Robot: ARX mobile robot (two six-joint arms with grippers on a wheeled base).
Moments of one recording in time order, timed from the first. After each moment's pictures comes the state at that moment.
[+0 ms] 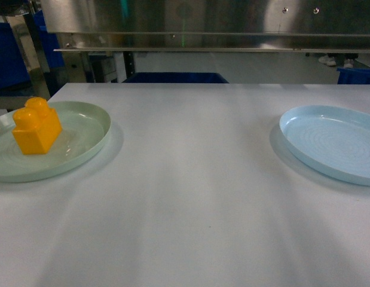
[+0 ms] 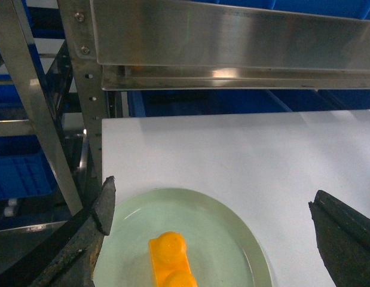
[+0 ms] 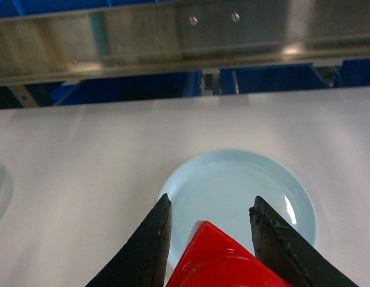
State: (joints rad) left arm 0.02 1.31 0.85 0.18 0.23 -0.07; right arm 0.18 1.08 0.74 0.06 0.04 0.16
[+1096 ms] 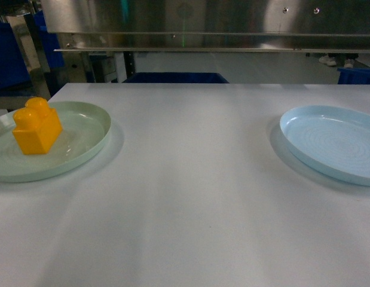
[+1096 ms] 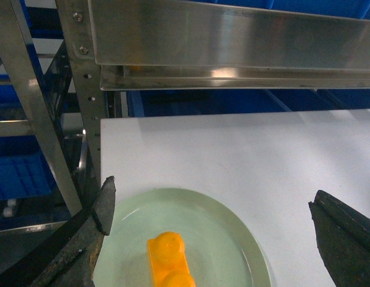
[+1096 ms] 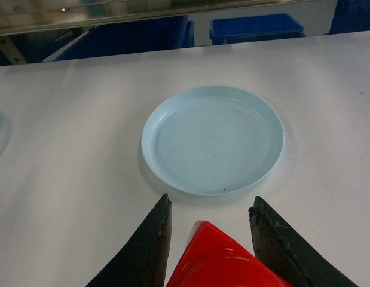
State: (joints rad) left arm 0.02 1.31 0.85 0.18 0.23 -0.07; right arm 0.12 0.69 0.54 -0.20 0.00 0.15
